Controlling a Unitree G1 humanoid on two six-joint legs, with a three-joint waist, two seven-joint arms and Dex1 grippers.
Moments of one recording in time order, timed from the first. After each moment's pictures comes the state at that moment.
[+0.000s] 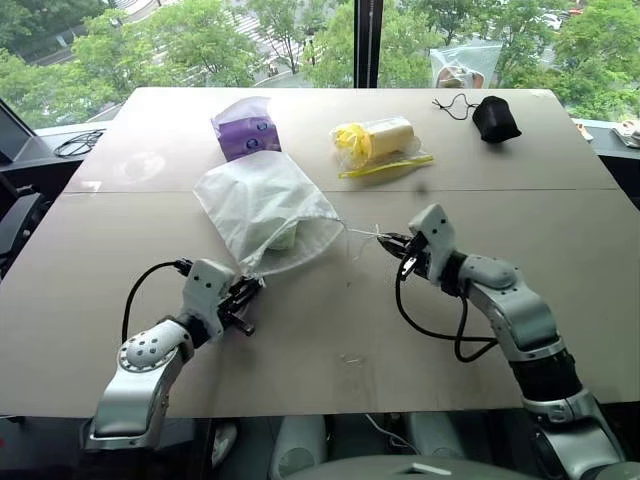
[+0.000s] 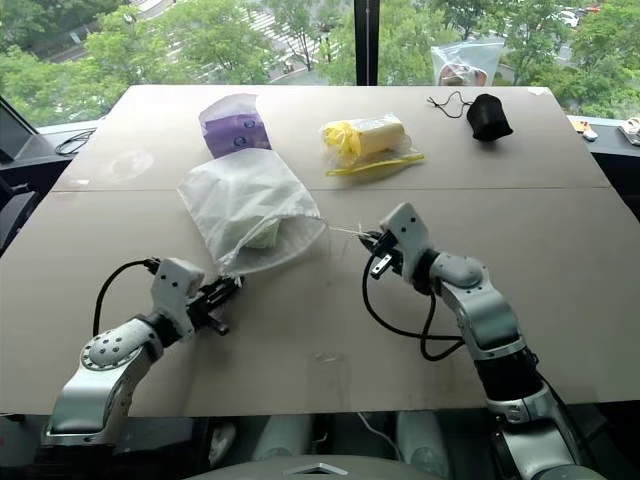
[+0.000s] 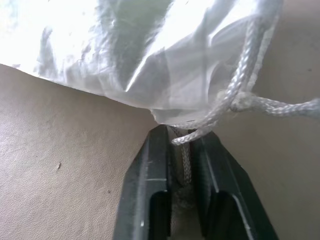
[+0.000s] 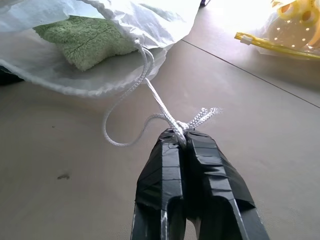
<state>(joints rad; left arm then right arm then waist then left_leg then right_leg) 0.12 0.54 0.18 -0.22 -0.23 0.28 -0.58 -0.37 -0.29 0.17 -0.18 0.18 0.55 0.59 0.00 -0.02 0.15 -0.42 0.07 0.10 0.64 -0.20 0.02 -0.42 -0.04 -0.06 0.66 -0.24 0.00</state>
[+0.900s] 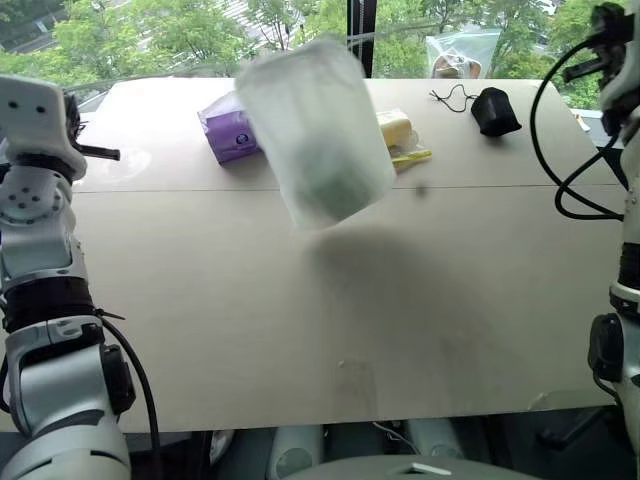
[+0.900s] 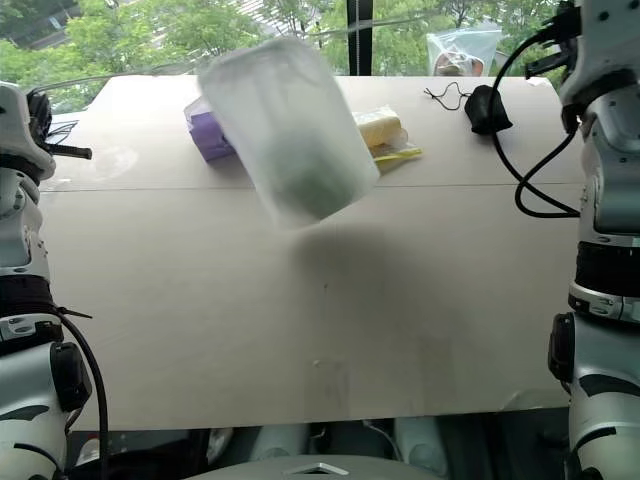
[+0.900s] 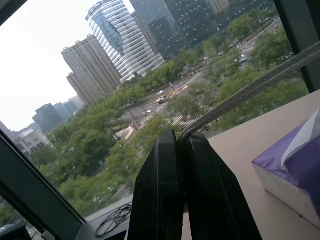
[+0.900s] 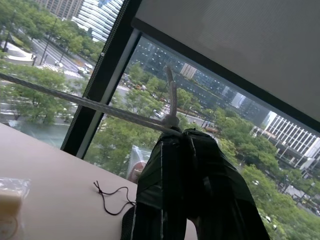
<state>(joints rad) -0.73 0.88 0.45 0.72 -0.09 -0.03 -0.19 -0.80 -0.71 -0.33 0.11 0.02 0.37 0.17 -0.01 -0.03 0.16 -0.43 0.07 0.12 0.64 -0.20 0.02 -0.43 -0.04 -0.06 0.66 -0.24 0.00</state>
